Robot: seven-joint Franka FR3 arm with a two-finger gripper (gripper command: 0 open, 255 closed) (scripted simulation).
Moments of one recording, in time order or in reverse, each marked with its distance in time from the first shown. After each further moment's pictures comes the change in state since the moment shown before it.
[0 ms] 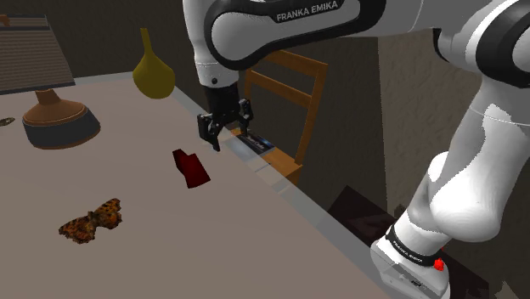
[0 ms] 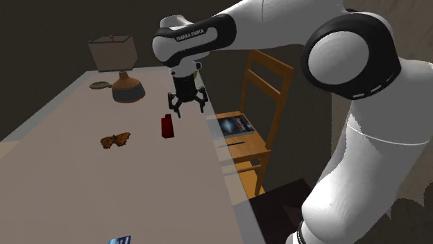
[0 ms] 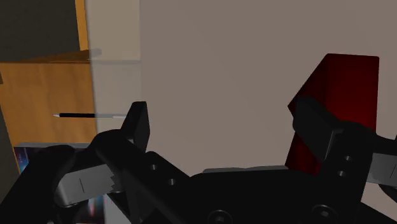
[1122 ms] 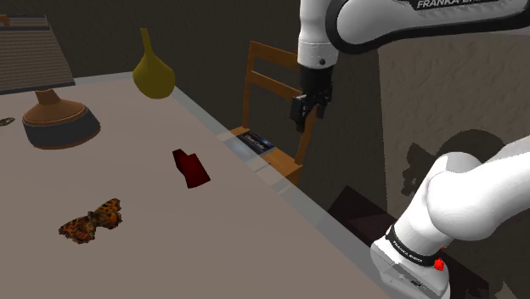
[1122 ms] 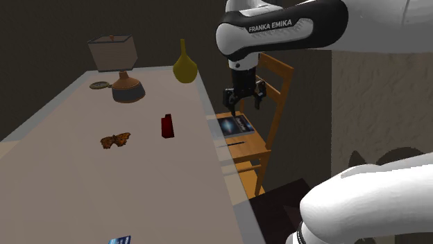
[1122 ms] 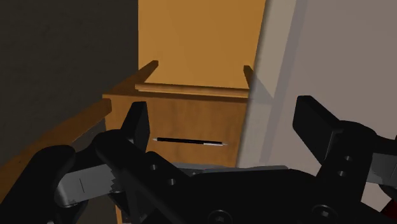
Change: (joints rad) arm -0.078 -0.642 -0.172 -0.539 0.021 -0.035 -0.317
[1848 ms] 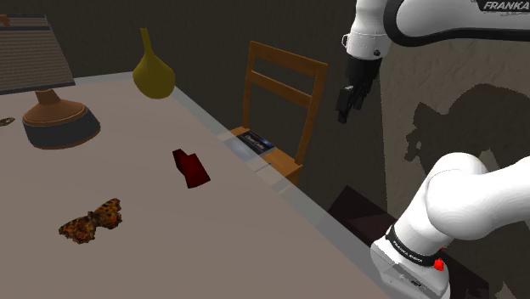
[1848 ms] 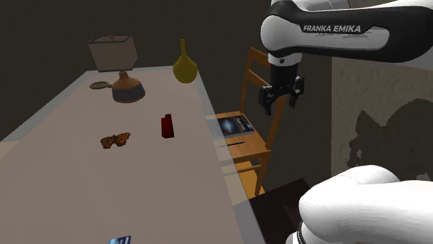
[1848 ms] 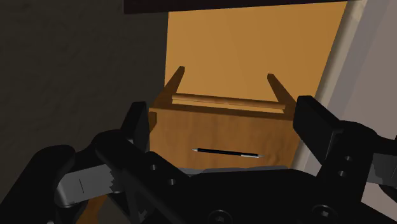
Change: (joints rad) arm -0.043 -0.284 -0.135 -0.145 -0.097 -0.096 -0.178
